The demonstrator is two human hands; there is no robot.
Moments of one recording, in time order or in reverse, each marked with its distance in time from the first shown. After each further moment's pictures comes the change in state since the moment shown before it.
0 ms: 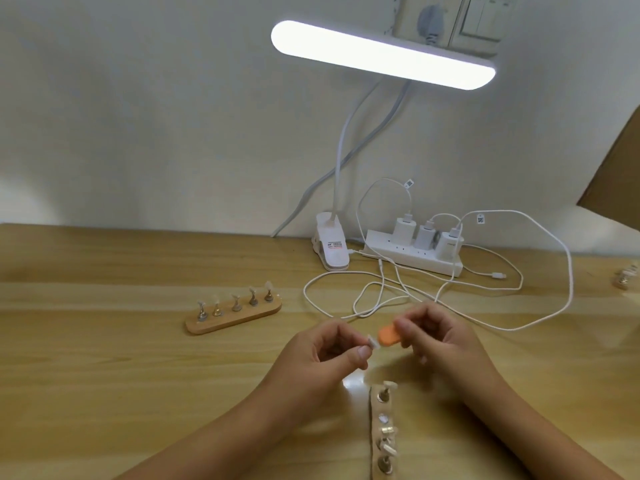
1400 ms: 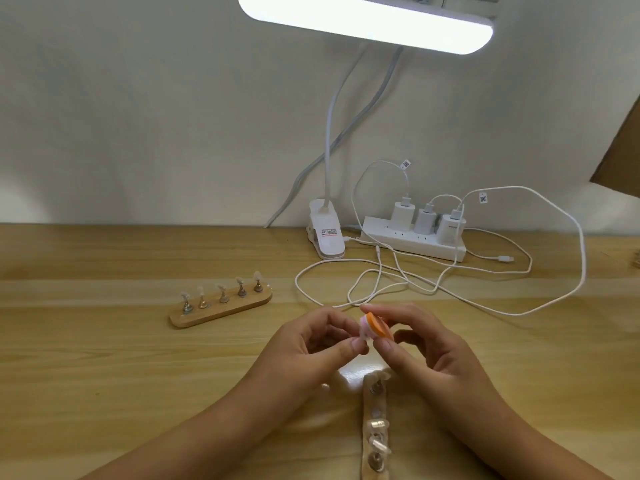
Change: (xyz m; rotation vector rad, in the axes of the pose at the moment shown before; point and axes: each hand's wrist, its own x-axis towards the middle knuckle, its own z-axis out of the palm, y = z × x) left_hand 0.002 -0.003 0.001 0.063 -0.013 -0.018; right_hand -0.026 0.009 0.011 -0.092 -0.113 -0.256
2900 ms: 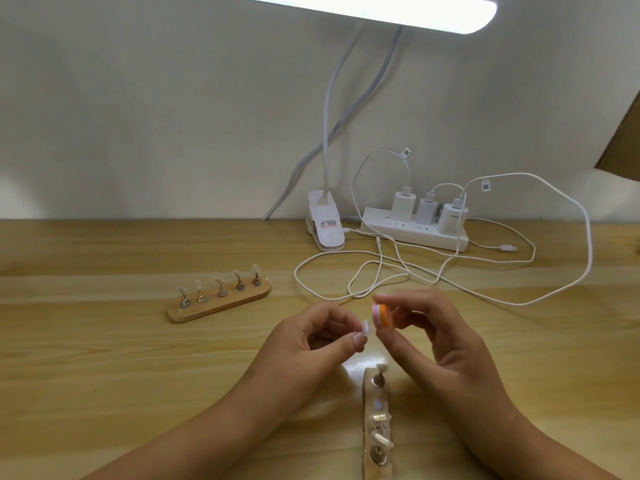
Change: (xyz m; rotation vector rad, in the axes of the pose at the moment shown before) left_hand -0.002 0.001 0.004 0.061 0.058 -0.001; right_hand -0.002 0.002 0.006 -0.064 0.144 -0.152
